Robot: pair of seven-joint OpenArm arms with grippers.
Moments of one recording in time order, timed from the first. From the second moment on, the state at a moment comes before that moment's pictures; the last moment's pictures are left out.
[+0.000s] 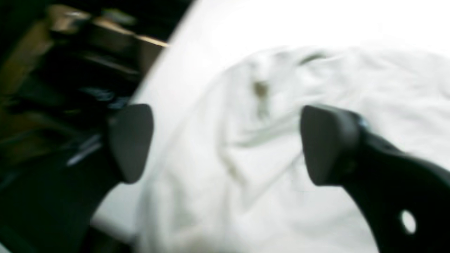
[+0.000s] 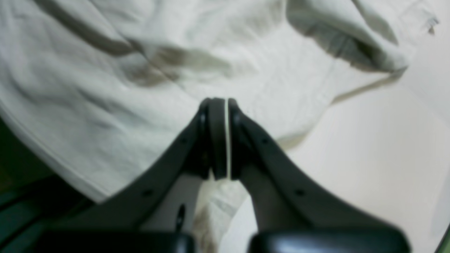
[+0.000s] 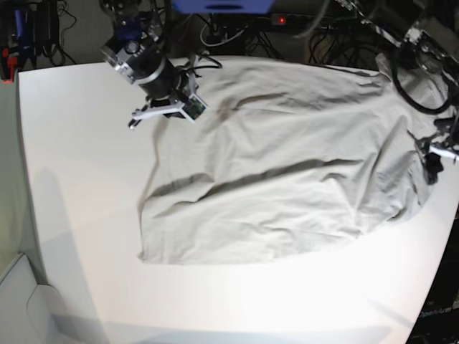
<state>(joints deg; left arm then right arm) -1.4 -6.3 -52.2 108.2 -16.5 -30.4 57.7 -24.7 0.0 -7.7 111.9 -25.4 35.2 -30.7</state>
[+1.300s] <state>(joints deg) -2.3 -2.6 -34.7 91.2 -8.0 -14.7 35.8 -25.5 1.7 -7.7 111.9 -25.3 35.1 -30.5</state>
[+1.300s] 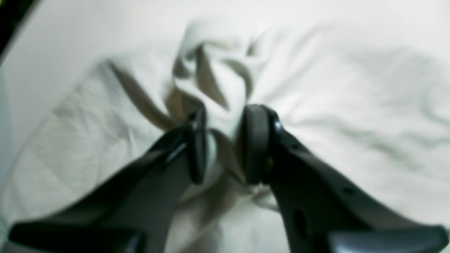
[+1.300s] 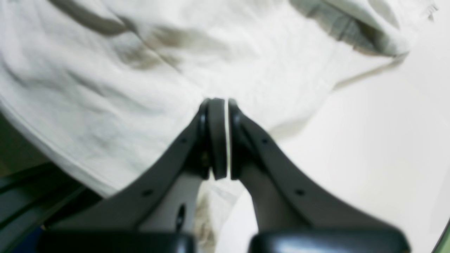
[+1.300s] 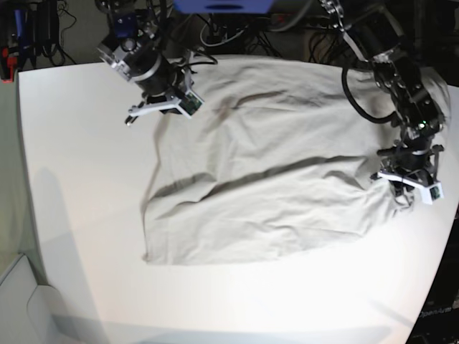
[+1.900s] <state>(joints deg) -5.9 -8.3 -38.7 90.6 -10.3 -14.1 40.2 -25.8 1.6 -7.7 111.9 -25.4 35.1 -30.6</state>
